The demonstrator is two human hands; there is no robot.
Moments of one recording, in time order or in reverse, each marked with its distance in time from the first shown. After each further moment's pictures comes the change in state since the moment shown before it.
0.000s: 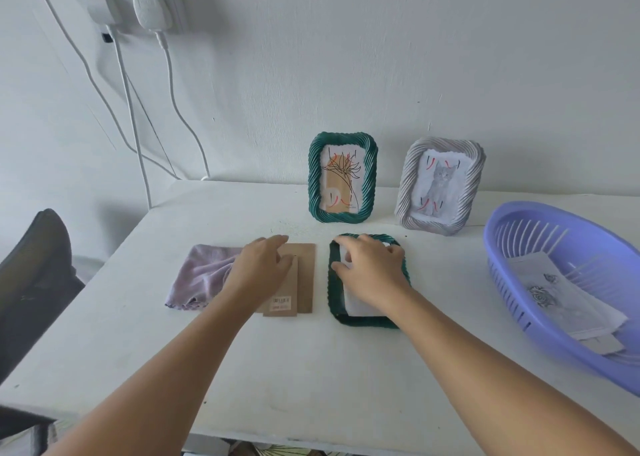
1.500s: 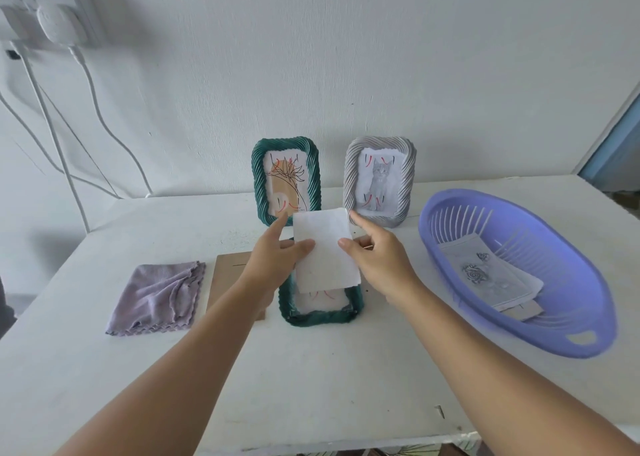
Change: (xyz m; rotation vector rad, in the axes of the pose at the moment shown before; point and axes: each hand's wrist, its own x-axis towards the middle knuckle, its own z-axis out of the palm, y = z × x) left_hand 0.011 0.095 0.042 -0.933 -0.301 -0.160; right_hand -0.029 0.081 -0.039 0.722 0.214 0.200
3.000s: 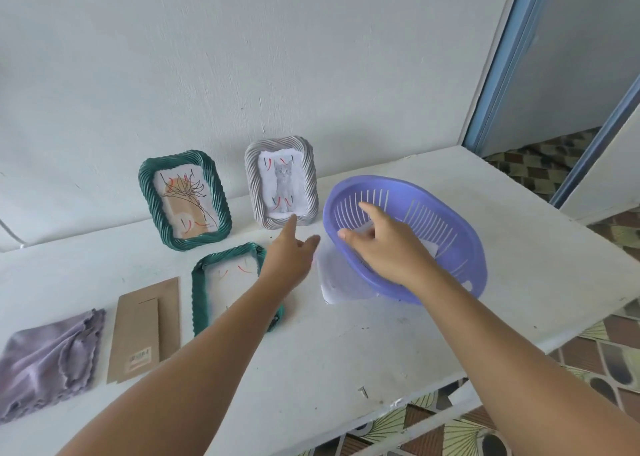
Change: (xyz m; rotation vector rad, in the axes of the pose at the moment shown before) left_hand 0.022 0.008 0.158 0.510 -0.089 0.104; right_hand -0.043 0.020 -0.141 -0.355 0.134 0.160
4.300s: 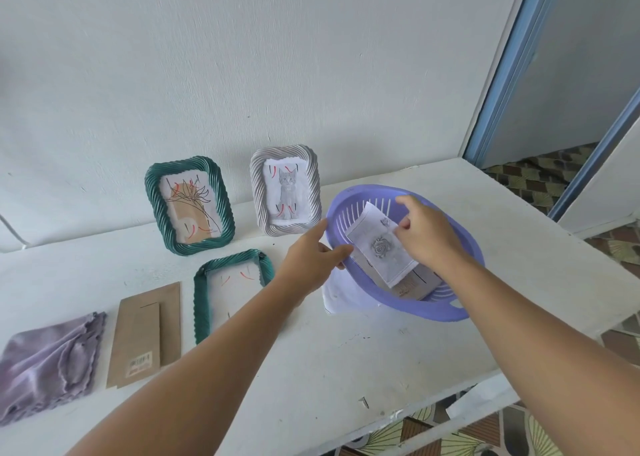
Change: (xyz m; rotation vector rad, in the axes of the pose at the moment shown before) left_hand -0.019 0.032 0.000 -0.130 -0.191 0.062; right_hand 0.038 0.033 -0.038 -0.230 0.149 0.011
